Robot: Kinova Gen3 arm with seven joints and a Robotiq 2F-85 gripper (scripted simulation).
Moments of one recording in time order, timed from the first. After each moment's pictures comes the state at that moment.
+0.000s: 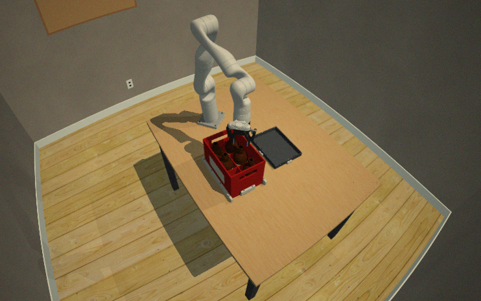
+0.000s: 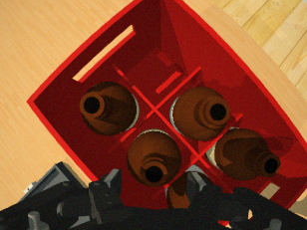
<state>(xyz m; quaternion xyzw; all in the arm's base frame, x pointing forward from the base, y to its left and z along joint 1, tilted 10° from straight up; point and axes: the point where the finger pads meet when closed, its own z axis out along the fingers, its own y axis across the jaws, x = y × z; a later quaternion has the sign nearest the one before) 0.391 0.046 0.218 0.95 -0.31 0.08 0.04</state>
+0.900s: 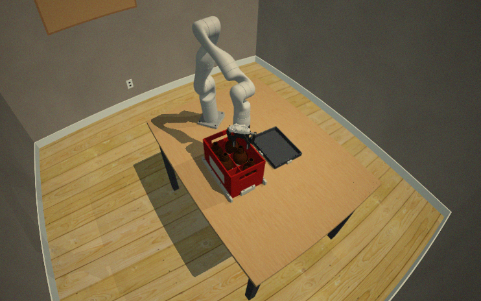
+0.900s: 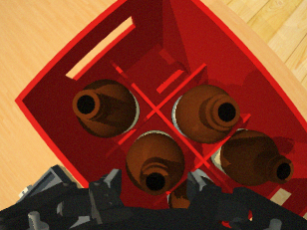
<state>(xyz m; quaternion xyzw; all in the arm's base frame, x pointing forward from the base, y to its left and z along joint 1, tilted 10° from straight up) 0.395 0.044 0.199 0.95 -0.31 0.08 0.03</state>
